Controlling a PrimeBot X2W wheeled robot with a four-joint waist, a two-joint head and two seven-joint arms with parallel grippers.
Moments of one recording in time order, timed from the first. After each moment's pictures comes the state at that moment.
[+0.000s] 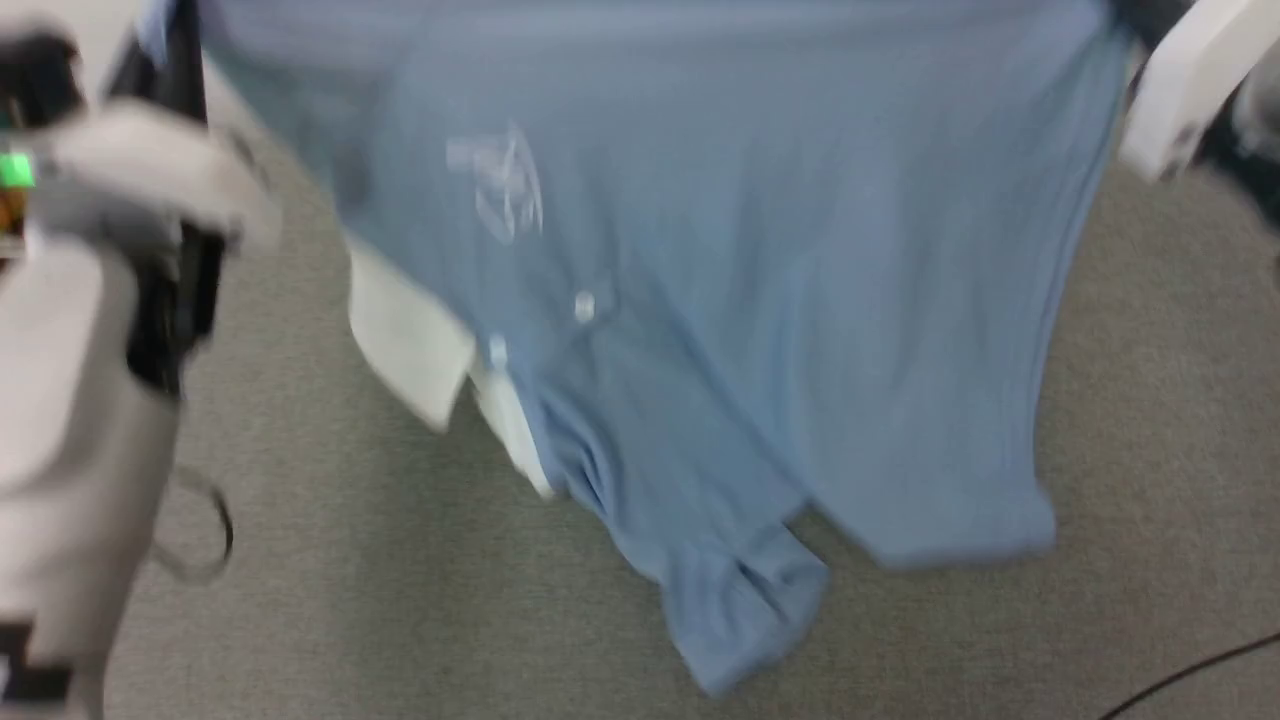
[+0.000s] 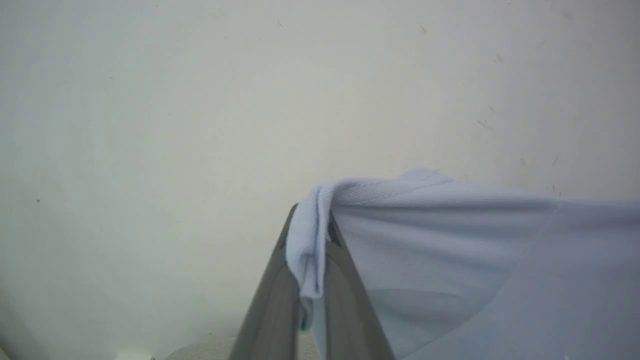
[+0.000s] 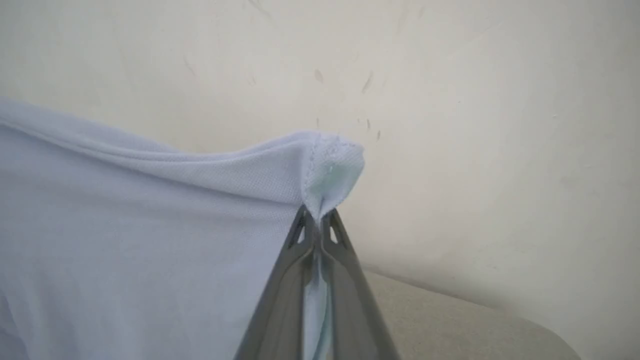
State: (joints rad) left arm -0.74 0.52 -0.34 0.27 -0.60 0.21 -0.03; right arm -1.03 -0.45 0.45 0.65 0.59 0.13 0.28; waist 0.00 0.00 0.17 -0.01
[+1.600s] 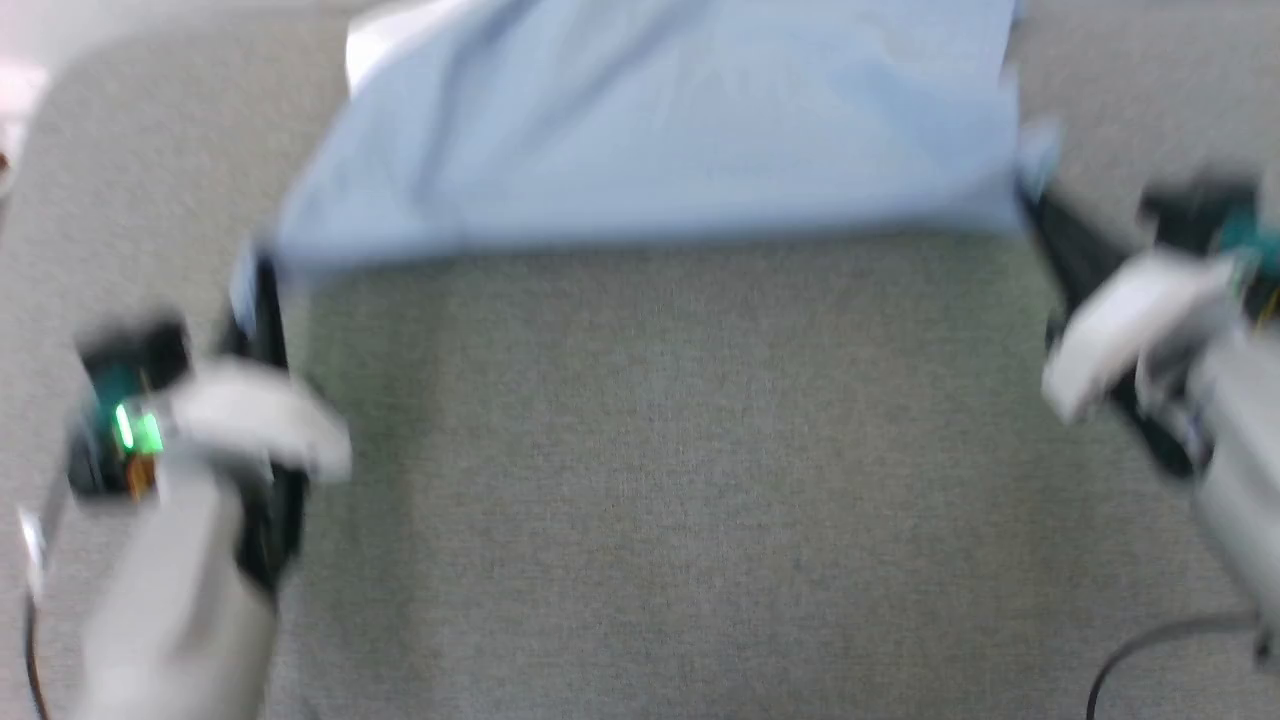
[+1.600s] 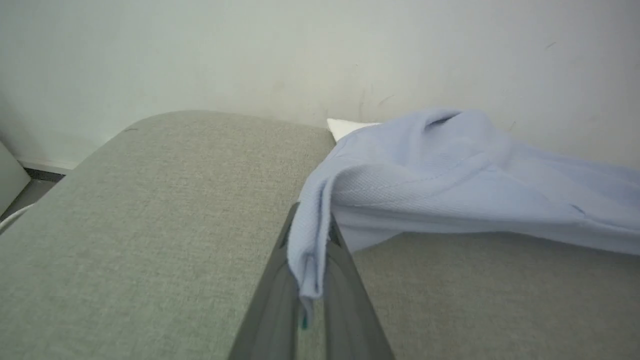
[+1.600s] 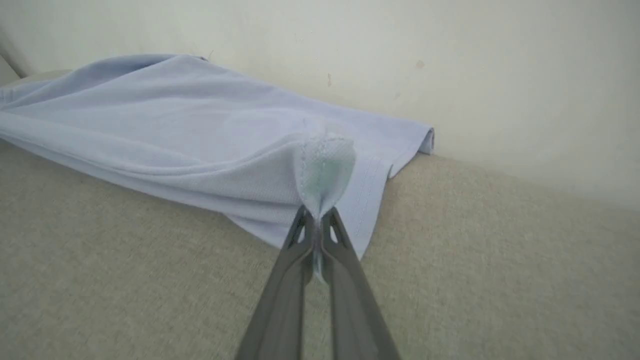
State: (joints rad) left arm -0.52 0.34 -0.22 0.55 -0.59 0.09 -0.26; right arm -0.79 -0.48 0.67 0.72 0.69 0.13 -0.24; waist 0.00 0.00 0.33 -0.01
